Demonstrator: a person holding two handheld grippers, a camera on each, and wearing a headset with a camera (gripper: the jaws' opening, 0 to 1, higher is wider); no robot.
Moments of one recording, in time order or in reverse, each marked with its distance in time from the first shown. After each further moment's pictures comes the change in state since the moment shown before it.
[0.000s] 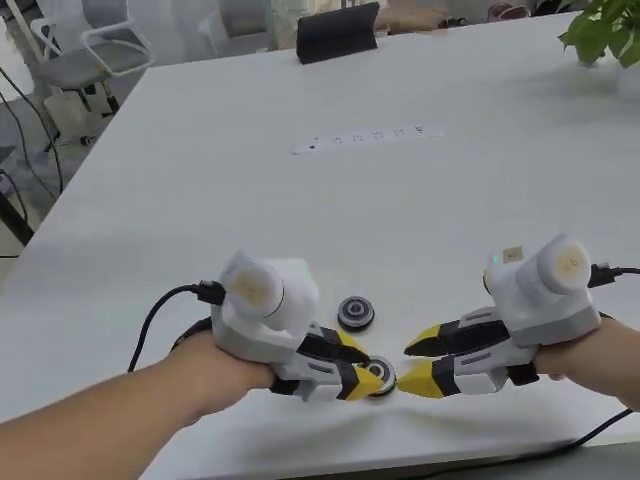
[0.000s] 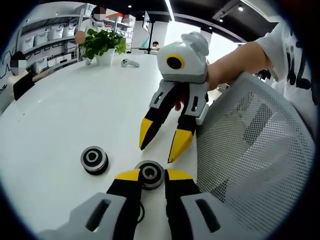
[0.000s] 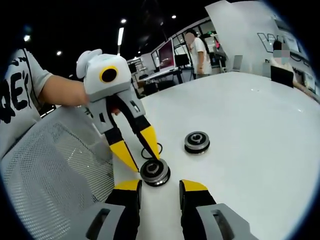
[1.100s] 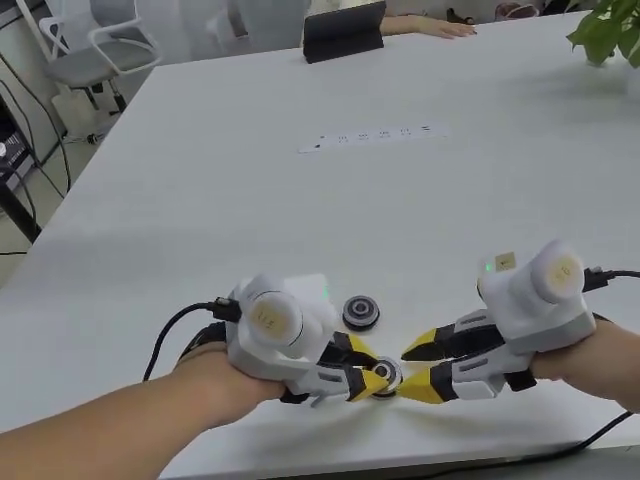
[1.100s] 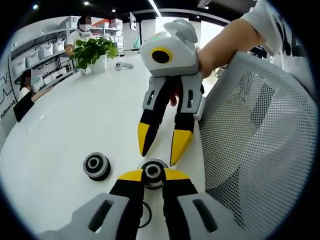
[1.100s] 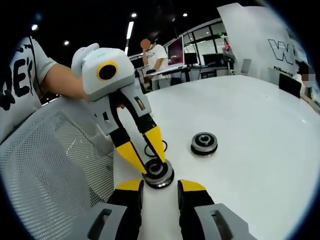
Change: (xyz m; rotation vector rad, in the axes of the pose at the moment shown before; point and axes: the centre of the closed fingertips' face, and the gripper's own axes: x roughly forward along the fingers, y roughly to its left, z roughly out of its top) left arm 0.005 0.002 -0.003 0.156 0.008 0.057; right arm 0.011 0.006 -0.004 -0.102 0.049 0.022
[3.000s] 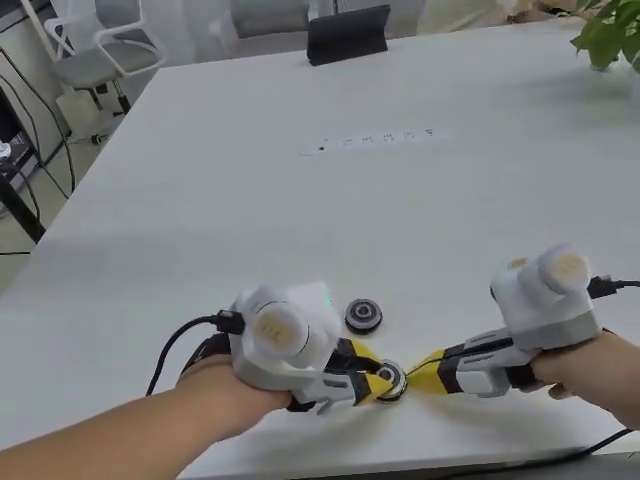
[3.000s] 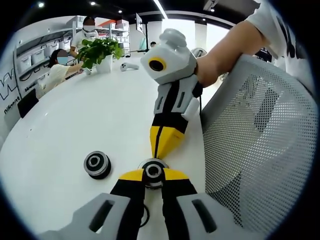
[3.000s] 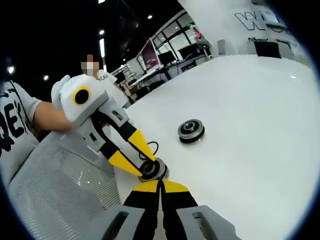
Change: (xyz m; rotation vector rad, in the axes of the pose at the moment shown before) left arm 0.001 0.002 0.000 -0.031 -0.014 0.037; right arm -0.012 -0.009 0.002 0.359 -0.110 0.009
